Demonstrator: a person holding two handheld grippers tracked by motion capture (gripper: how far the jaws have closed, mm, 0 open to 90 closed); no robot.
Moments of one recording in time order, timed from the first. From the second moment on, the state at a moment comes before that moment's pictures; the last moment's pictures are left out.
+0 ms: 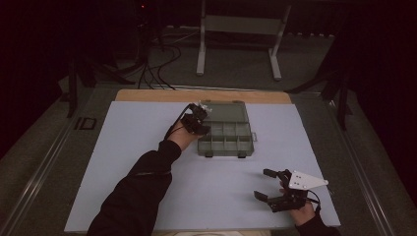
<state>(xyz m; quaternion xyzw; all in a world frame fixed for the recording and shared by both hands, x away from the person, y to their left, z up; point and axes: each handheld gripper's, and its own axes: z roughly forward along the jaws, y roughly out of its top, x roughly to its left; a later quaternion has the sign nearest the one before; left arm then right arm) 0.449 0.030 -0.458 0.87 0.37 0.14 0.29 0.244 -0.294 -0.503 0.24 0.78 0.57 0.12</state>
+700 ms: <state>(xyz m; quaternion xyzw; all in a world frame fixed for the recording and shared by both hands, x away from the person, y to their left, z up) 0.378 0.074 -0.442 0.88 0.31 0.10 0.34 0.244 -0.294 -0.504 0.24 0.78 0.57 0.12</state>
